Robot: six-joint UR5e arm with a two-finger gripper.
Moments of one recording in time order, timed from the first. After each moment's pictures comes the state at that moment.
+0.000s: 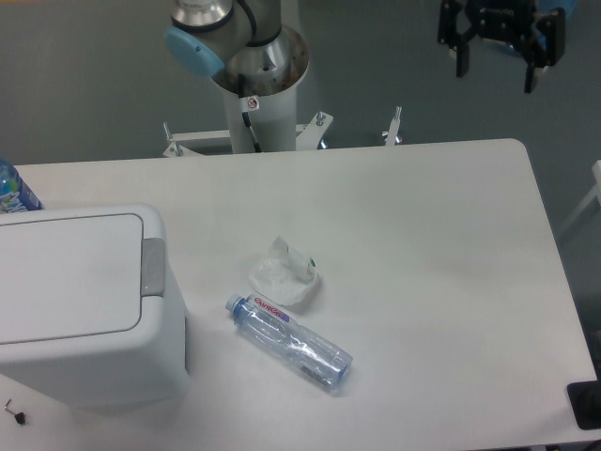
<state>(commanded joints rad) 2.94 -1.51 -1.53 -1.34 1.45 1.59</state>
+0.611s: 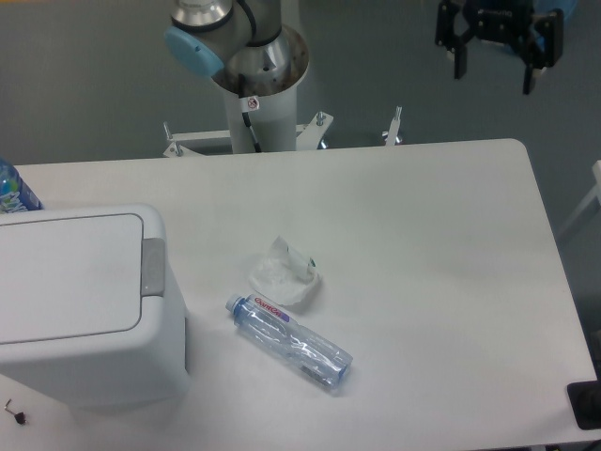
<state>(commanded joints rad) 2.91 -1.52 -1.53 -1.31 1.45 1.36</state>
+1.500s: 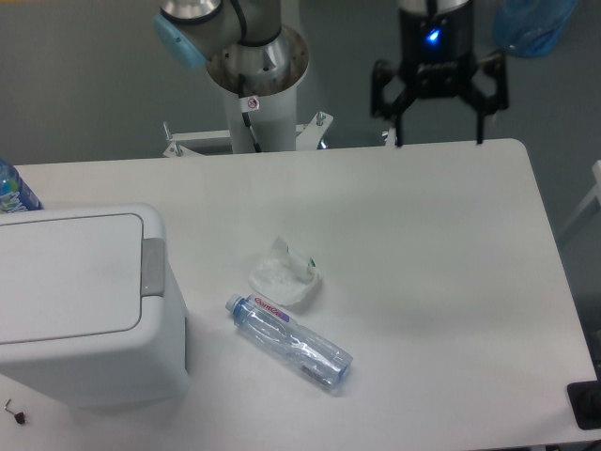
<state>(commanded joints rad) 2.58 -1.60 -1.54 -1.06 1.46 0.59</state>
